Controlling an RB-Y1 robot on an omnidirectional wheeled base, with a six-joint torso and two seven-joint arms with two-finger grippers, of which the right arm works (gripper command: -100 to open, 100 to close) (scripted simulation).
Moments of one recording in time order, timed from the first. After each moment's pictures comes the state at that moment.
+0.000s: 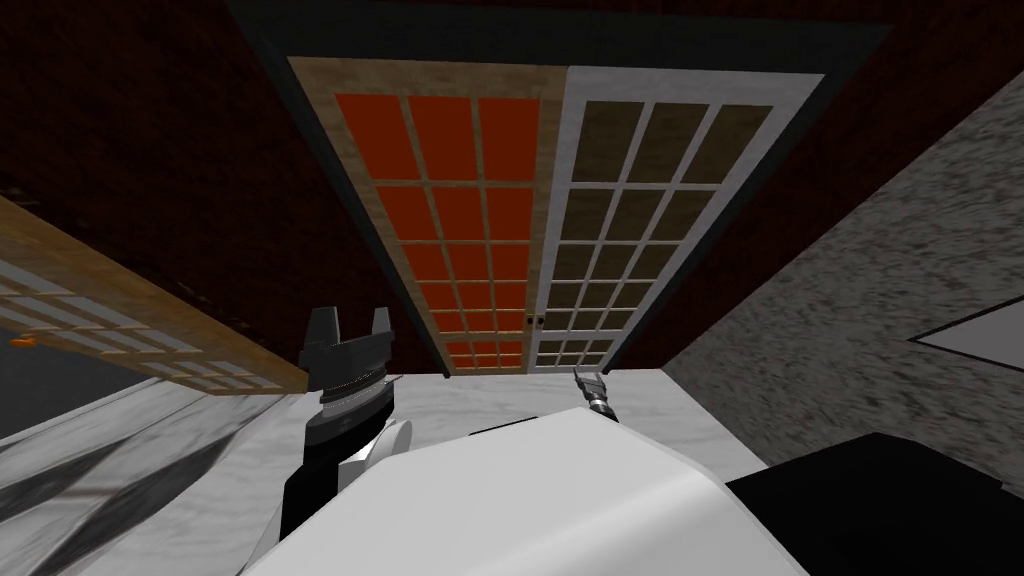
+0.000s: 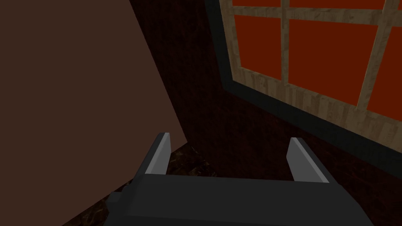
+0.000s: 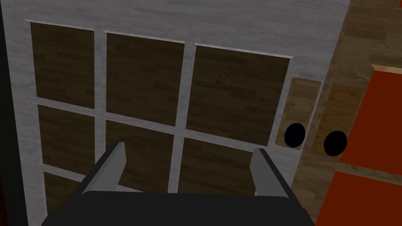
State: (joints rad) arm 0.09 -0.10 -0.59 -0.66 0.31 -0.80 1.32
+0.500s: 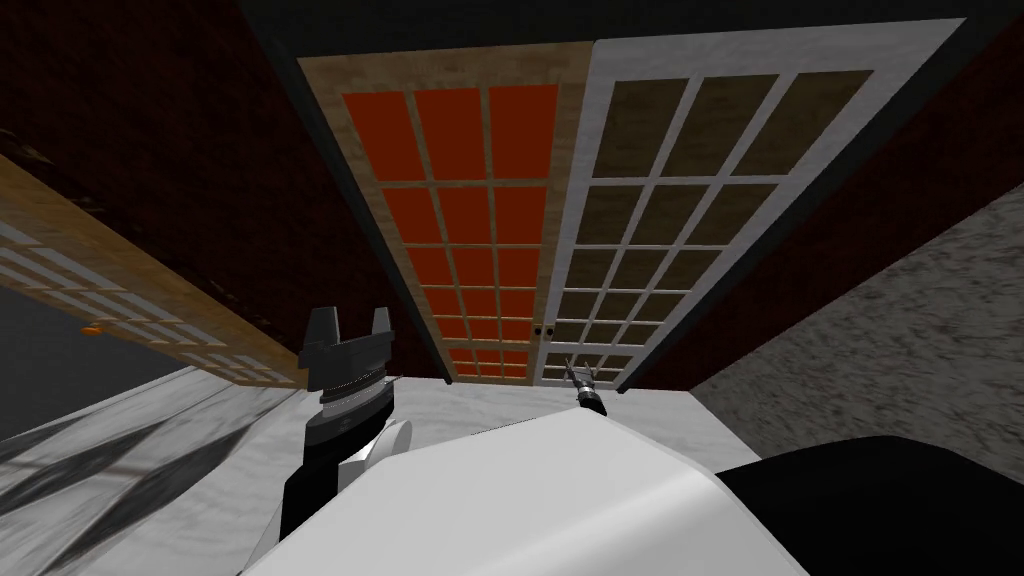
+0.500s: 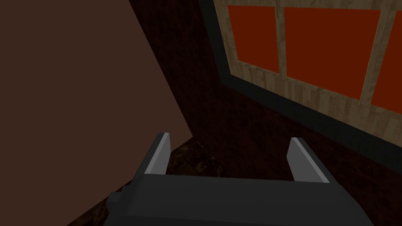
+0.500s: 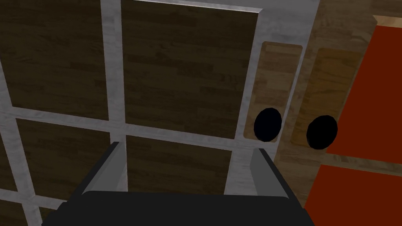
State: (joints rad) arm 0.01 -0.07 -0.58 -0.65 0.31 -0.82 1.34
